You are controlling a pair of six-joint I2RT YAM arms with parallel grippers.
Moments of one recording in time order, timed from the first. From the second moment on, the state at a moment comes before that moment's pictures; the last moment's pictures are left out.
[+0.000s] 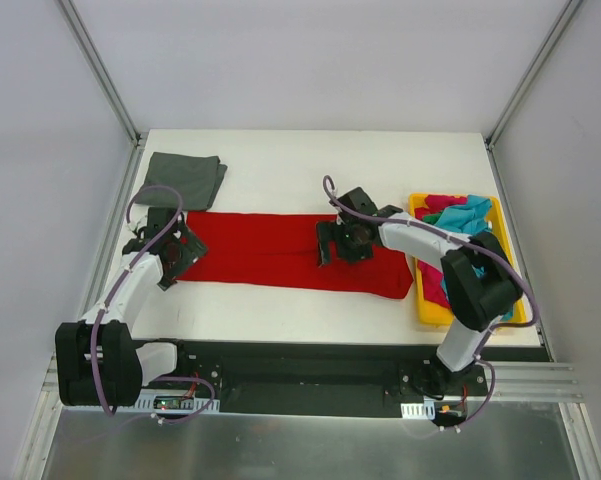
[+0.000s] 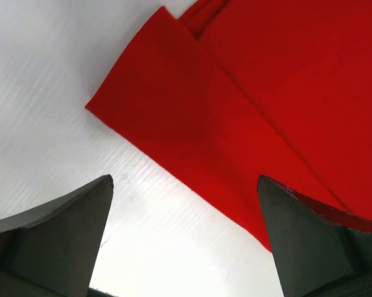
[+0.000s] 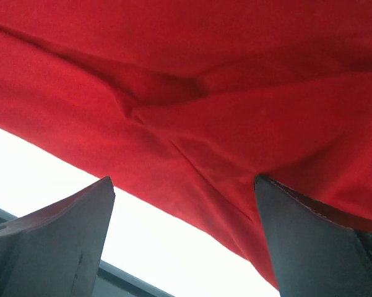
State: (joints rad) left arm 0.01 1.17 0.70 -0.64 -0.15 -0.78; right arm 0.61 1.71 1.11 -0.51 -0.17 0.39
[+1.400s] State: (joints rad) left arm 0.00 1.52 0.92 -0.48 0.11 -0.69; right arm 0.61 1.74 1.13 -0.52 -0.12 0.53
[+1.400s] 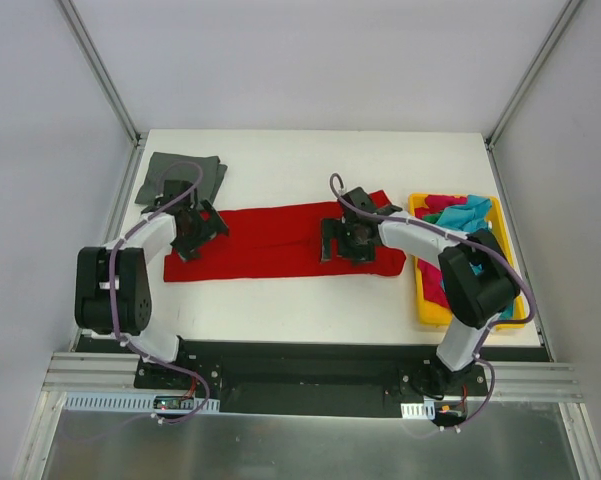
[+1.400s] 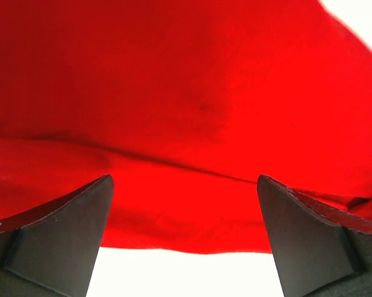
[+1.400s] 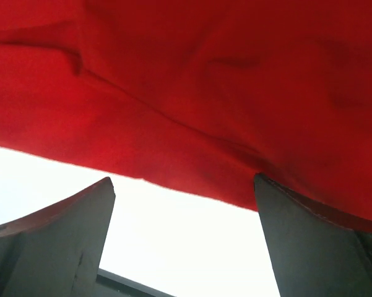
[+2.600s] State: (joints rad) left arm -0.72 0.90 0.66 -0.66 -0.19 -1.09; right arm 0.62 1.82 1.58 -0.71 -0.13 0.20
